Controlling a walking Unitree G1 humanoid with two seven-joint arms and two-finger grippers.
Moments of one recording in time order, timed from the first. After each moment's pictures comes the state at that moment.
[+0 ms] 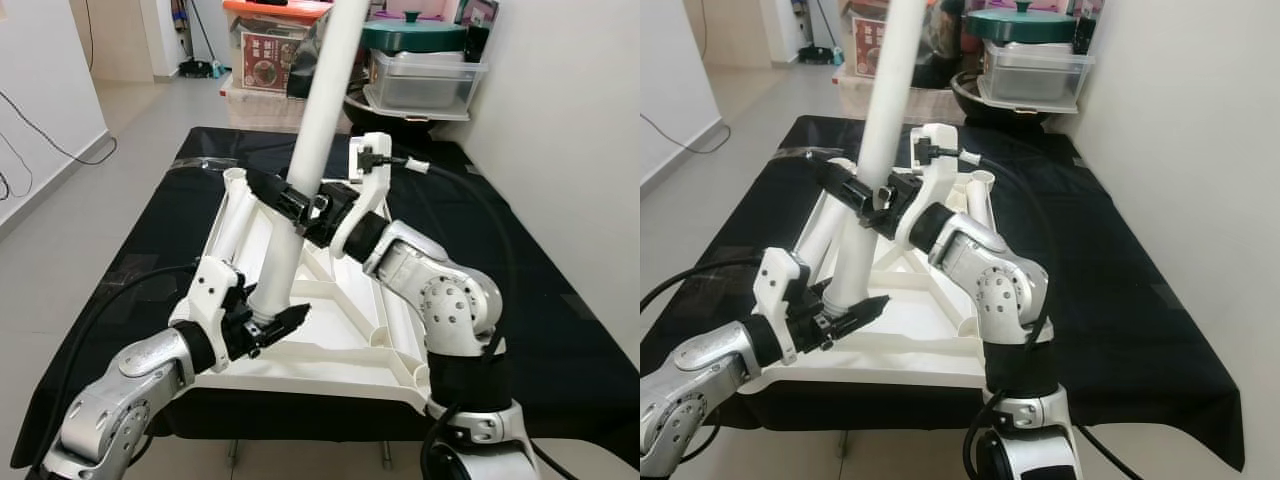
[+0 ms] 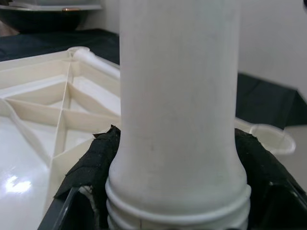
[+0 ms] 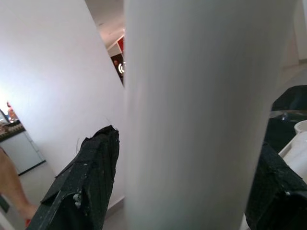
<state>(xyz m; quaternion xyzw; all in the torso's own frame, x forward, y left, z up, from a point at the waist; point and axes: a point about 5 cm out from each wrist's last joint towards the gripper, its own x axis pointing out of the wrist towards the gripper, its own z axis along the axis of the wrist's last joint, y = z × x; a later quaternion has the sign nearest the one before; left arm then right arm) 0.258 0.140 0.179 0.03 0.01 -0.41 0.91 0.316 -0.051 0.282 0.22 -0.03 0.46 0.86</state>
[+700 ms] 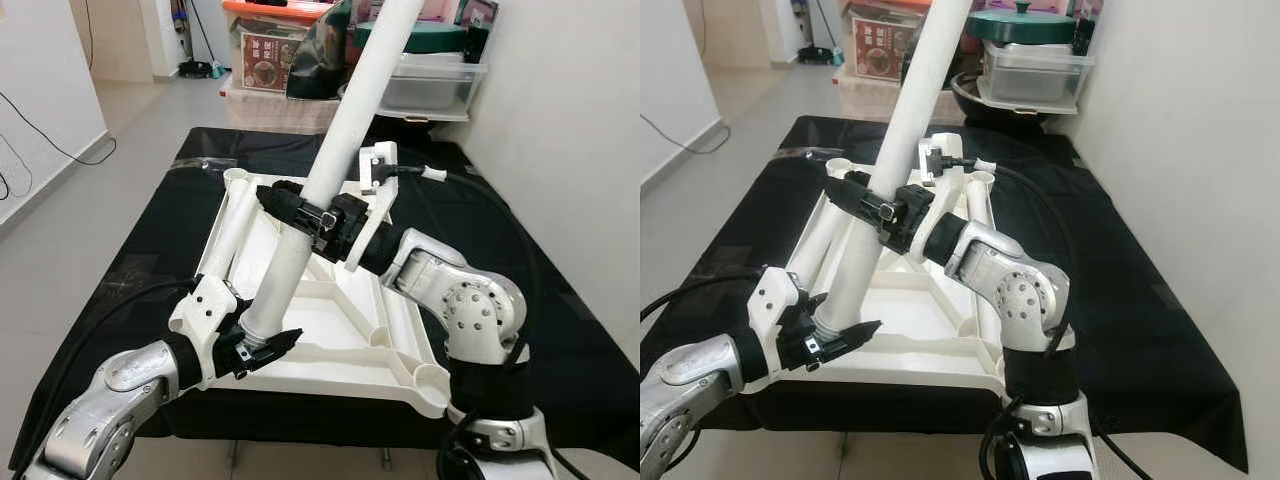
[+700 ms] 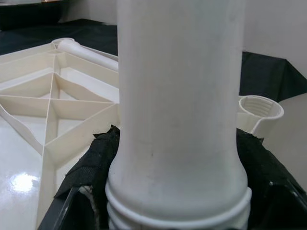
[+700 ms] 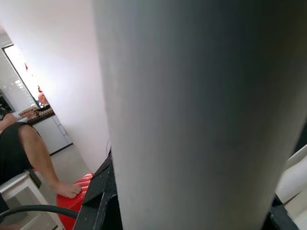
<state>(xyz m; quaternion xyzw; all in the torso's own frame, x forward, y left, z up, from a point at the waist) 0.252 0.144 0.170 0.07 0.01 -0.43 0.90 0.300 -0.052 0.271 0.23 0.00 0.51 0.83</state>
